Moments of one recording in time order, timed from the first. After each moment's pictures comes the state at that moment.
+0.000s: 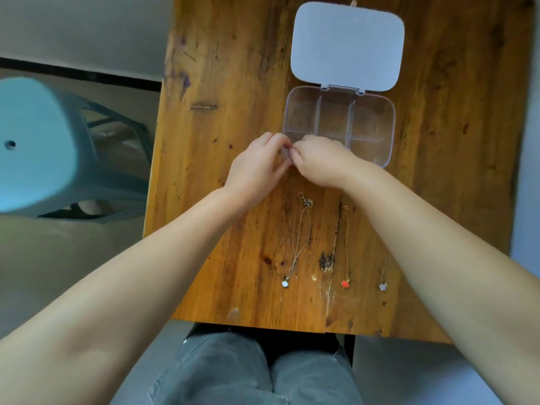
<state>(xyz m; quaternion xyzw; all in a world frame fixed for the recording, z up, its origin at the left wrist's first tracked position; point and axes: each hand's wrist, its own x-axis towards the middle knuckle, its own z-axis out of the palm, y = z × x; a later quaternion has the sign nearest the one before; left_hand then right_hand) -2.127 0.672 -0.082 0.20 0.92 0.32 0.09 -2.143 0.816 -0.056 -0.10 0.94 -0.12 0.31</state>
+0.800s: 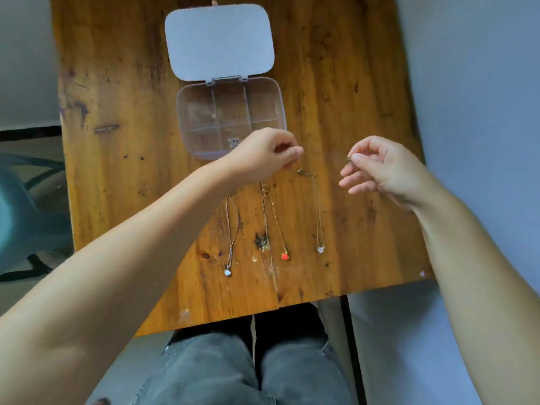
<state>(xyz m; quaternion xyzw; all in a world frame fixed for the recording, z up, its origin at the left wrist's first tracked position) -2.106 0.807 -0.026 0.32 0.81 0.38 0.31 -1.988 1.005 0.004 0.24 0.78 -0.55 0.15</state>
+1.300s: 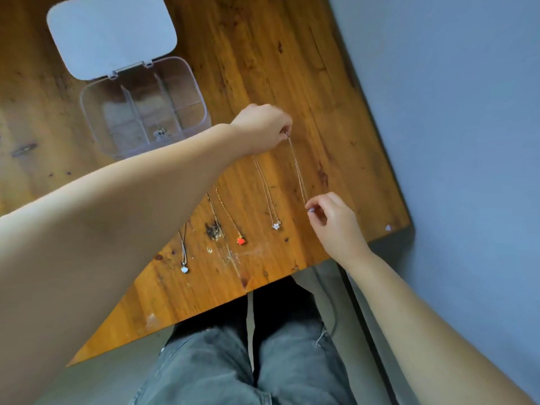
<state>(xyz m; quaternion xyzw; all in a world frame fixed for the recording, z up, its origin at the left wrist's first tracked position) -2.084 0.933 -0.075 0.52 0.81 0.06 0.25 -1.844 0.977 -0.082 0.27 0.88 -0.39 0.05</state>
